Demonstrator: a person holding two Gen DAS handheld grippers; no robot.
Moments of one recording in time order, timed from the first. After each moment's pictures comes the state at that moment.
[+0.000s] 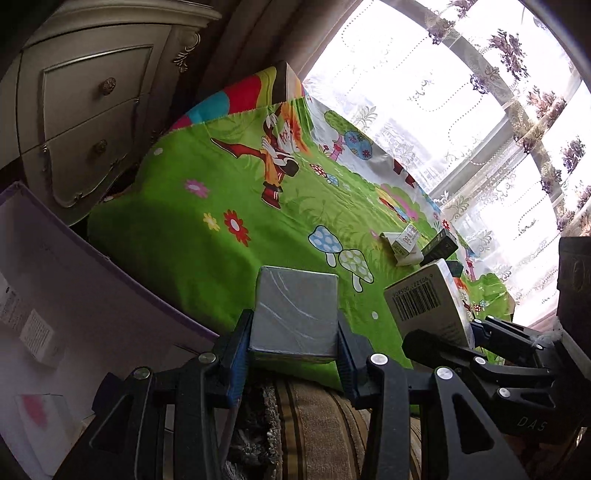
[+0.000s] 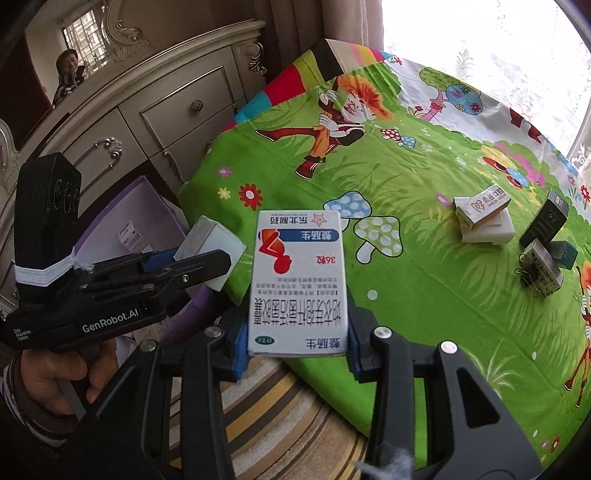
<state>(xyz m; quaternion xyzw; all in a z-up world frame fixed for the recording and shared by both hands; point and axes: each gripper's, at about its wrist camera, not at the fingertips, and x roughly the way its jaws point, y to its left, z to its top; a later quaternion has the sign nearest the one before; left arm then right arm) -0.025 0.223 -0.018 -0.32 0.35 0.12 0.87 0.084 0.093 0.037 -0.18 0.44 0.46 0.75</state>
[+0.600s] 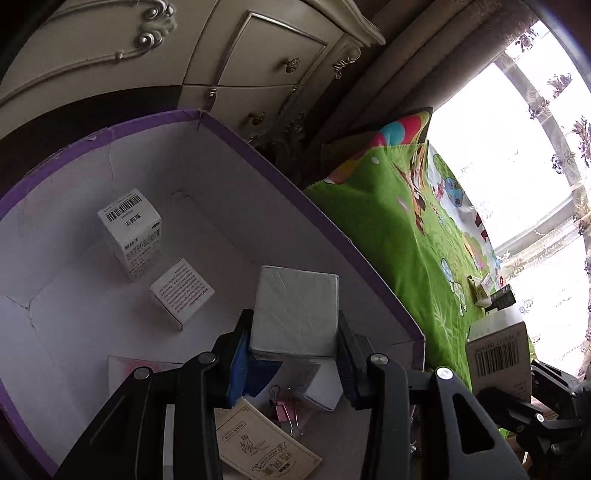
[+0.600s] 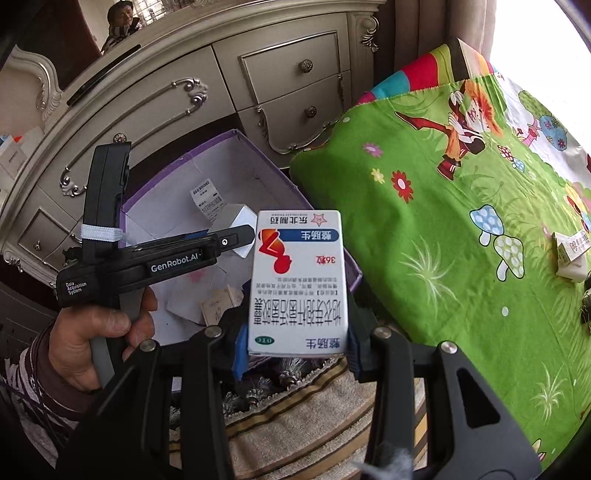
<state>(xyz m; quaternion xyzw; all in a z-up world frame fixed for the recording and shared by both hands) -0.135 0.315 -0.065 -0.41 0.34 0.24 0.81 -0.008 0.167 0.020 -0.24 0.44 0.53 0.68</state>
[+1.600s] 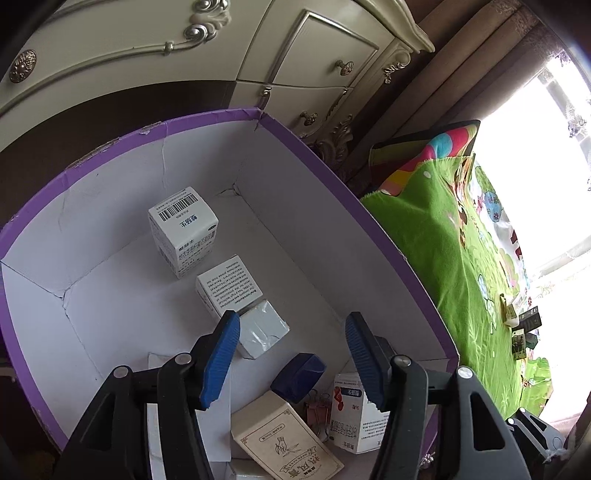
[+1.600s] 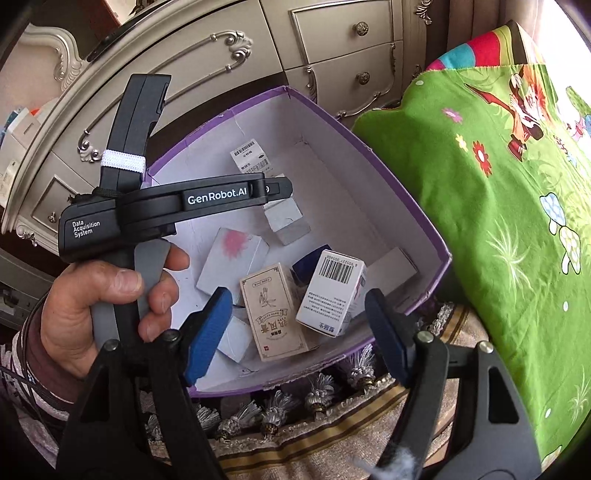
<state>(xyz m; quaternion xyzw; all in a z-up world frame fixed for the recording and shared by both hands) -0.139 0.330 -0.067 -0.41 0.37 0.30 0.78 -0.040 0.181 -0.007 -0.25 0.47 0.56 0.63</state>
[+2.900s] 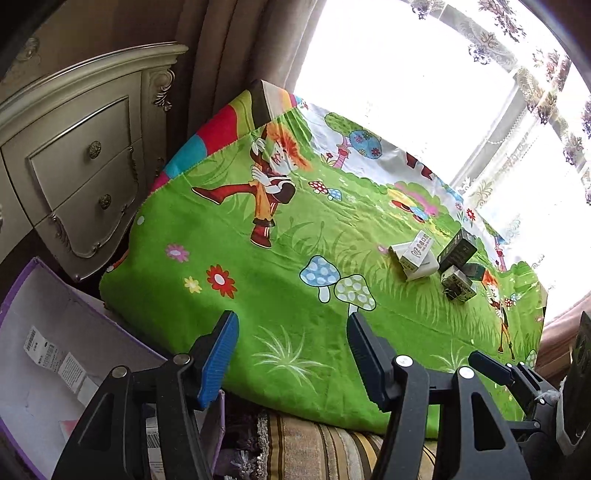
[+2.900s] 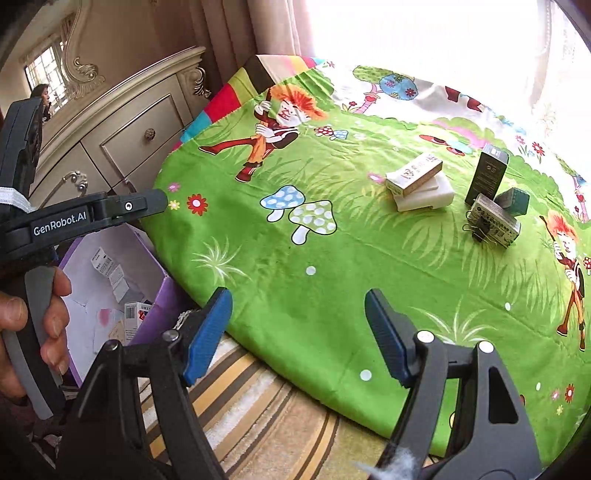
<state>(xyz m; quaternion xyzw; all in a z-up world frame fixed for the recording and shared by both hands) 0.043 0.194 0.034 -0.22 0.39 0.15 0.88 0.120 0.008 0.034 -0.12 0.43 0.34 0.83</state>
